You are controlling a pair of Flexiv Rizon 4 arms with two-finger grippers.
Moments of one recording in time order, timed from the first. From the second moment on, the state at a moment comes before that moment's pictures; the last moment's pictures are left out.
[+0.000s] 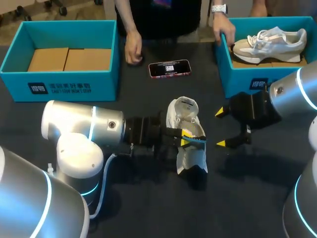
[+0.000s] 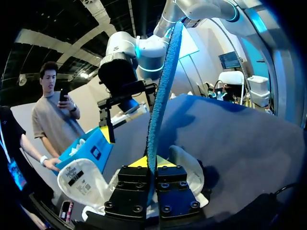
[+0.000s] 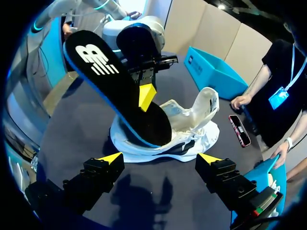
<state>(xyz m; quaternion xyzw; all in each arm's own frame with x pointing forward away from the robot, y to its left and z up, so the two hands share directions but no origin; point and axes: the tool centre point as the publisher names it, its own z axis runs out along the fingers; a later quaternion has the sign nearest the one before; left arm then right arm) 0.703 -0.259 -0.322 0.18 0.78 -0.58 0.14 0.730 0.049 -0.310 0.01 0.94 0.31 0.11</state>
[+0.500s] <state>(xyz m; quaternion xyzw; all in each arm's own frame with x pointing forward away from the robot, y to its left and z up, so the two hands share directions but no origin) 0.721 -0.259 -0.335 0.20 0.78 -0.57 0.16 0.730 0.049 -0.310 0.01 0.94 0.31 0.11</state>
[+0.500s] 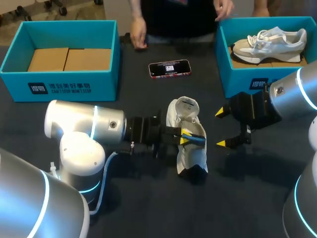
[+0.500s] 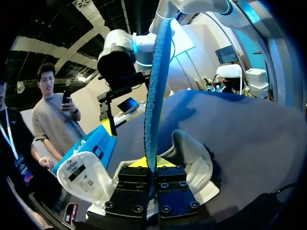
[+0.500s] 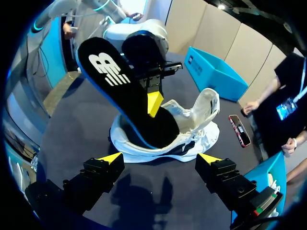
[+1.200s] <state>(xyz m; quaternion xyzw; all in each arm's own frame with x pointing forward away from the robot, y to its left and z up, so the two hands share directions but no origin) 0.727 -0.259 -0.348 0.17 0.78 -0.58 0.18 0.730 0.049 -0.310 0.01 0.94 0.31 0.11</state>
